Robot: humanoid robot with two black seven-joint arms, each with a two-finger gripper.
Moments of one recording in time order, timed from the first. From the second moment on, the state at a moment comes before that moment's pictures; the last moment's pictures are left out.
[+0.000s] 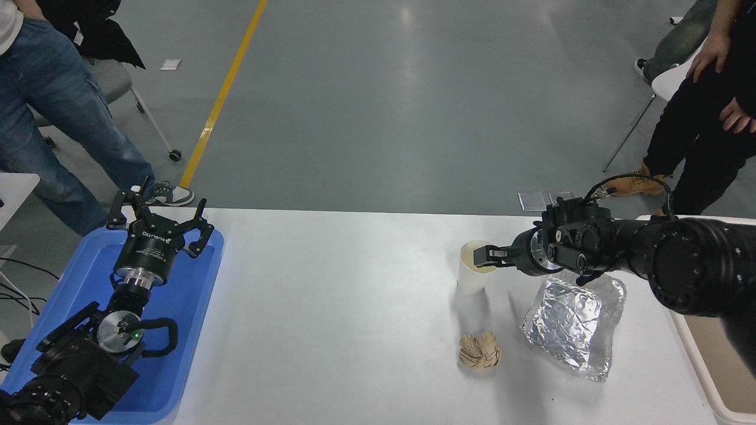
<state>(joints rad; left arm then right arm) -0.60 0.22 -0.91 -0.31 -0.14 -0.77 -0.37 1.28 -0.01 -1.28 0.60 -0.08 0.26 0.20</state>
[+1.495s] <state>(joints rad) -0.60 0.22 -0.90 -0.31 -0.14 -0.77 -0.37 2.05 -0.39 -1.29 1.04 -0.25 0.46 0.25</state>
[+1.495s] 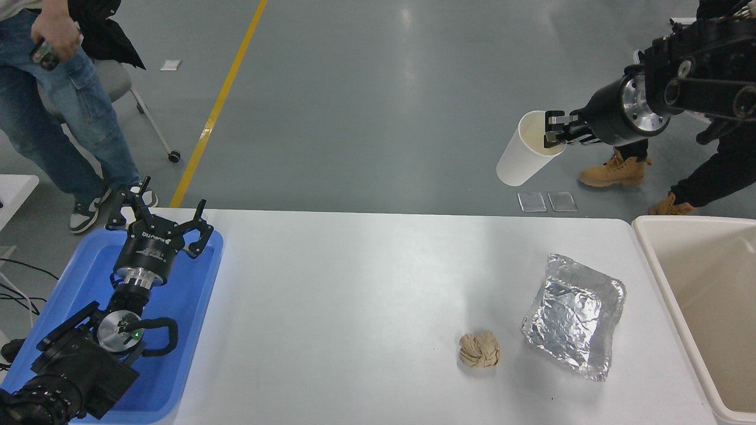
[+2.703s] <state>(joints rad) -0.60 0.22 -0.91 -0.31 -0.14 -0.77 -0.37 1.74 -0.43 -1.35 0.68 -0.27 0.43 0.24</state>
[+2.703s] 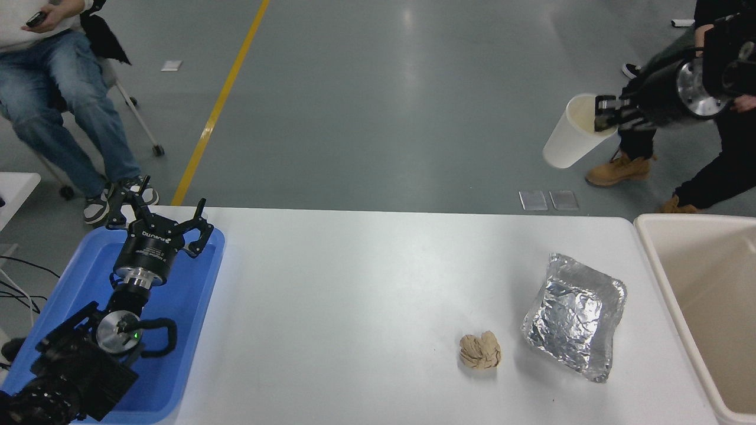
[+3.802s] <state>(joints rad) -0.60 0.22 -0.91 -0.31 -0.14 -0.77 -0.37 0.68 -0.46 -0.90 -0.02 -0.19 -0.02 -0.06</state>
